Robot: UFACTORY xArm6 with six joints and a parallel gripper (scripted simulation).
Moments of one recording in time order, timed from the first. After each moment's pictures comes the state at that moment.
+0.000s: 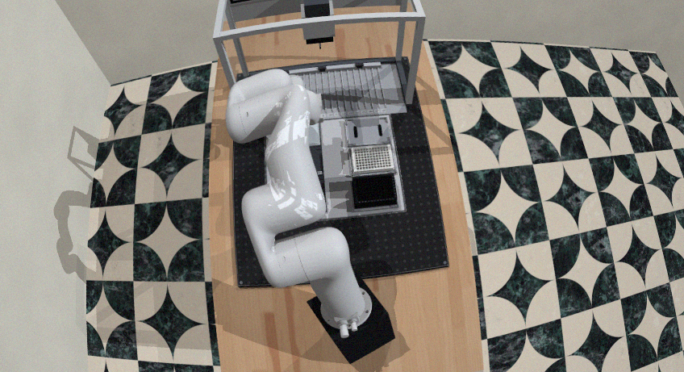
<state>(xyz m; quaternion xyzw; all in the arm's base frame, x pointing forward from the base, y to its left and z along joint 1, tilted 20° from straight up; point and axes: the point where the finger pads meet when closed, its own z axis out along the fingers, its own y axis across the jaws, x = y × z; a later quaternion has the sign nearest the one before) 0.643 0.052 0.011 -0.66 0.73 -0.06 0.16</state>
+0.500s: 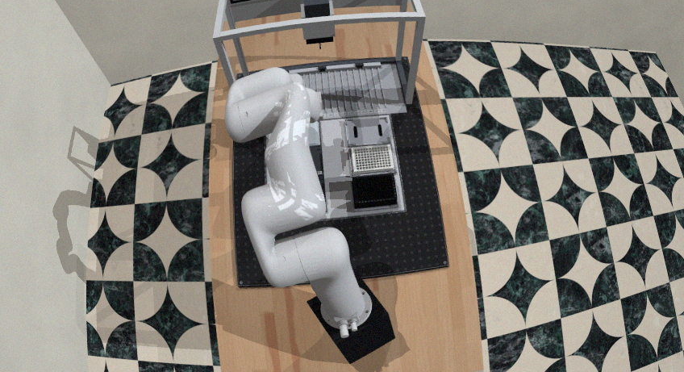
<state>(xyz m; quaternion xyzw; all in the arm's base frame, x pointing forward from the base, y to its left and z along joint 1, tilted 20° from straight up) 0.640 0.051 0.021 -0.66 0.73 -0.06 0.16</state>
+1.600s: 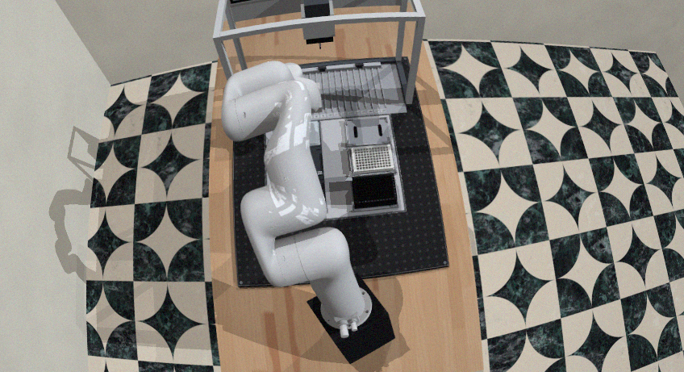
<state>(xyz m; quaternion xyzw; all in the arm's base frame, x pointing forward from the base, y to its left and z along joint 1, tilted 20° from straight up) 0.624 0.045 0.066 -0.66 0.73 -0.06 0.16</state>
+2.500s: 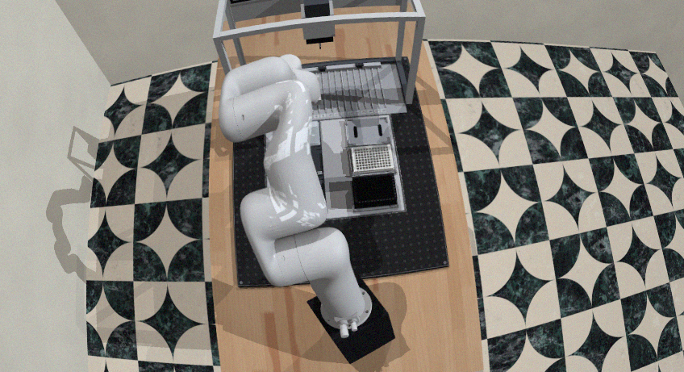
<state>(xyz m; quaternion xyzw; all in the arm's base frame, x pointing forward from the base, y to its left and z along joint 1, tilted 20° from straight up) 0.612 0.040 0.103 -0.66 0.73 -0.06 0.16</state>
